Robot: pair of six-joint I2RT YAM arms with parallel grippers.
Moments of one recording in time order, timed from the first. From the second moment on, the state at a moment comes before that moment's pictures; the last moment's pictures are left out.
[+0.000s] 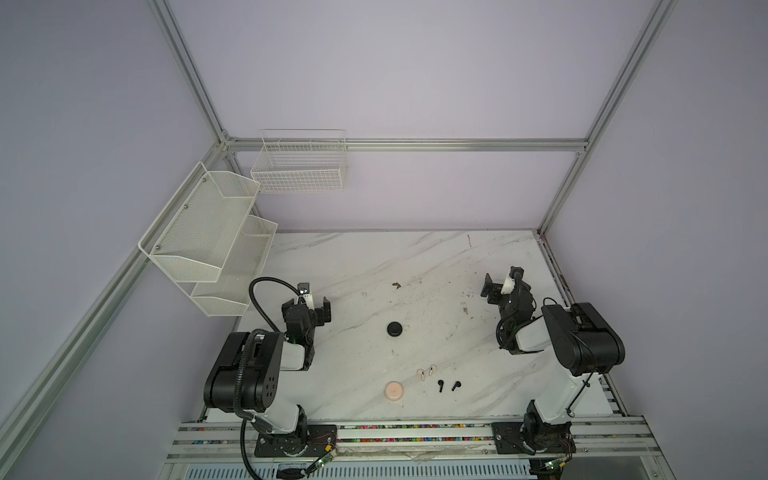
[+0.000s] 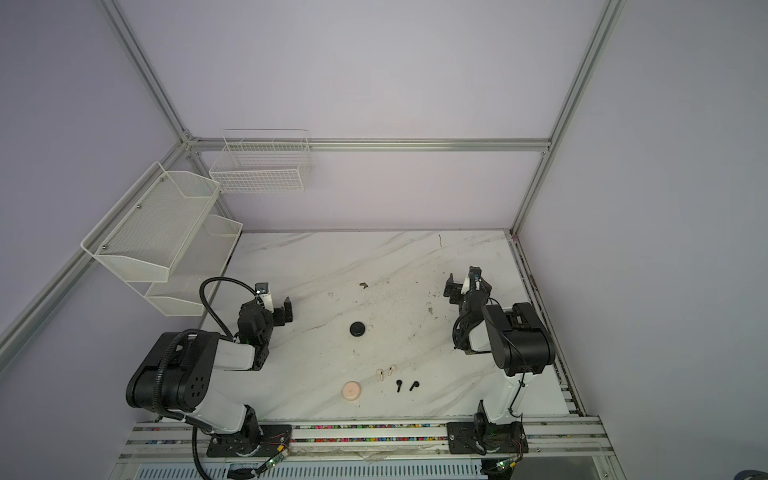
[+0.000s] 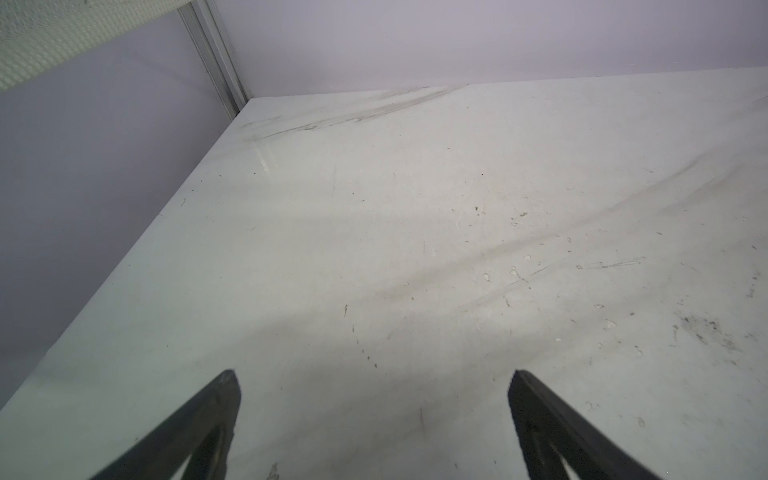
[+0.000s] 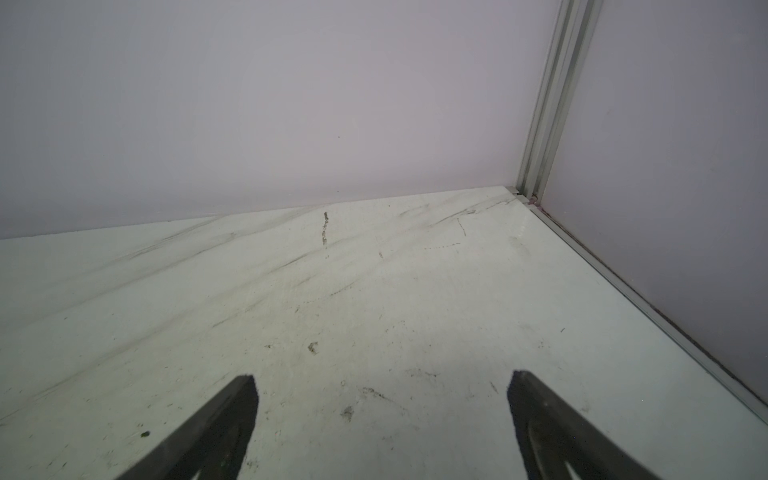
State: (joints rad) left arm -0.01 1.58 0.33 0.90 -0.19 0.04; right arm 0.09 1.80 0.47 1.21 0.18 0.07
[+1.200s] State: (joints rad) left arm -0.31 1.33 0.74 -0.17 0.20 -0.53; right arm 0.67 1.86 1.18 -0.25 -0.37 0.27
